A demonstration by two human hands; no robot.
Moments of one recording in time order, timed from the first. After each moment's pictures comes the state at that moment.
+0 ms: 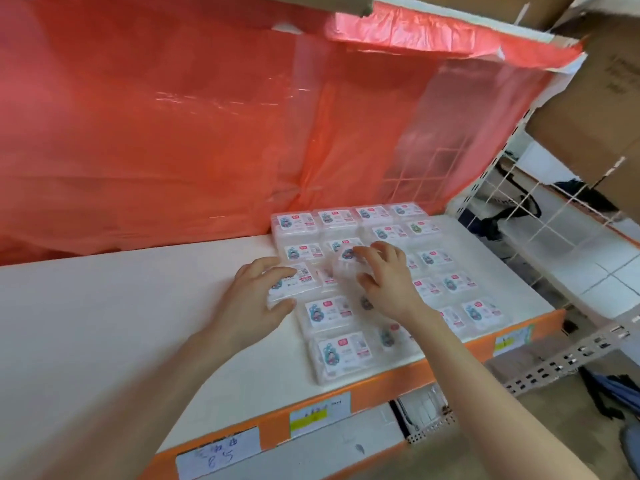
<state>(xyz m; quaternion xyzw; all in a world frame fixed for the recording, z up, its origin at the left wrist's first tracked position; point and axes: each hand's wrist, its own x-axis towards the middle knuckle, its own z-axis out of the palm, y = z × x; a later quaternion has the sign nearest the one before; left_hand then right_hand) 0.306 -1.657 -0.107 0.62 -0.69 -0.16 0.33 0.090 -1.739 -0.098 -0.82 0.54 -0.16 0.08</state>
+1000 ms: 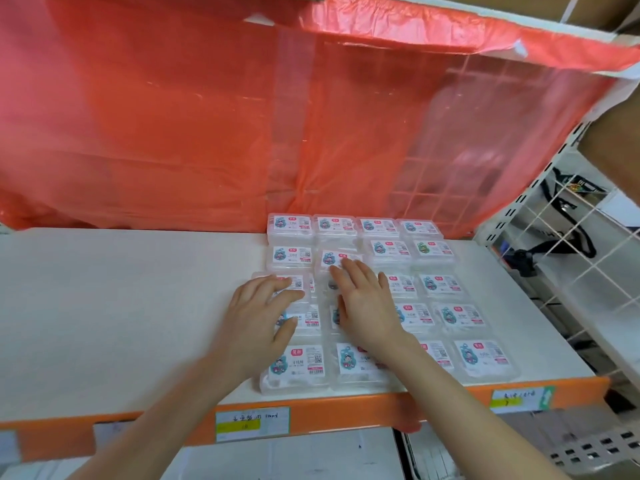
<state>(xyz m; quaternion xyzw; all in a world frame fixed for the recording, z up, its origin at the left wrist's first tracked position) 0.229 -1.647 -0.128 0.67 -0.69 0.05 0.28 0.071 -1.753 -0.122 -0.91 0.41 -0.09 0.00</state>
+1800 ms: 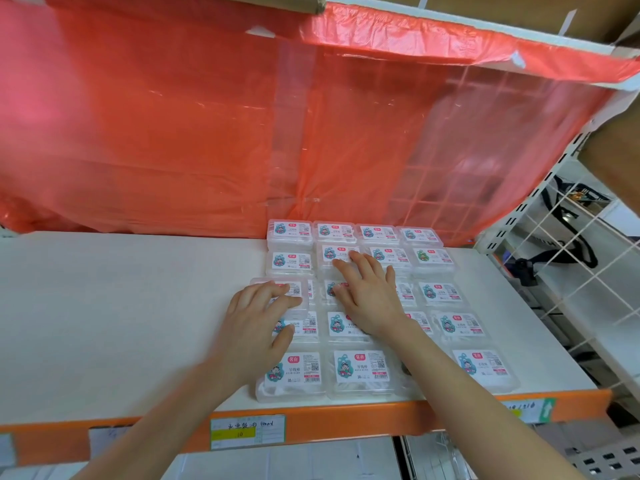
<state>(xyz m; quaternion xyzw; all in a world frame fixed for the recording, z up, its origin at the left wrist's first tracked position) 0.227 -1.649 -0.131 0.67 -0.68 0.09 0.30 0.067 -1.792 -0.128 -0.90 0.42 -0.10 0.06</state>
